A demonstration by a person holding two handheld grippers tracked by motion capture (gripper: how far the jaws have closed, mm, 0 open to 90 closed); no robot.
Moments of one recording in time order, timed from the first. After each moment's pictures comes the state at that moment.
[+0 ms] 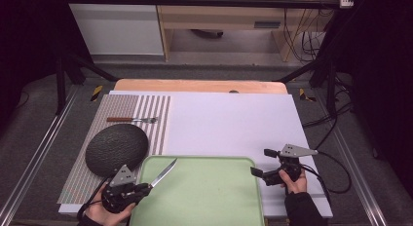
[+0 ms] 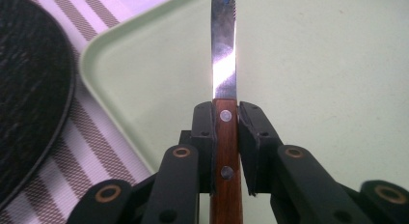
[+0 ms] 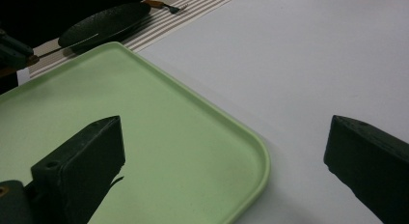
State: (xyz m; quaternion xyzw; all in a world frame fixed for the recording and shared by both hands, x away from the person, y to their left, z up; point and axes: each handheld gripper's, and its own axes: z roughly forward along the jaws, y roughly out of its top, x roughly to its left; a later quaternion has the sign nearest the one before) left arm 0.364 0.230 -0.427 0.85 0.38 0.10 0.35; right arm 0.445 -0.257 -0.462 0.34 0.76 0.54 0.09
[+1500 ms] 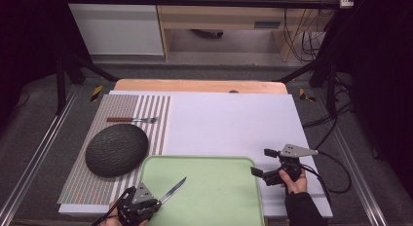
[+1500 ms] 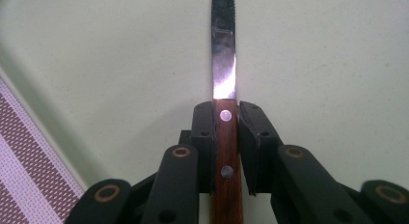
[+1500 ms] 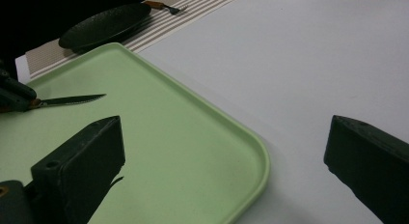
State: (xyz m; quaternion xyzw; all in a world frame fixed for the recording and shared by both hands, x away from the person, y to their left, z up) left arm 0.341 0.199 -0.460 0.88 0.37 0.10 0.29; right arm 0.445 -0.258 -0.462 0.34 0.76 0.54 0.10
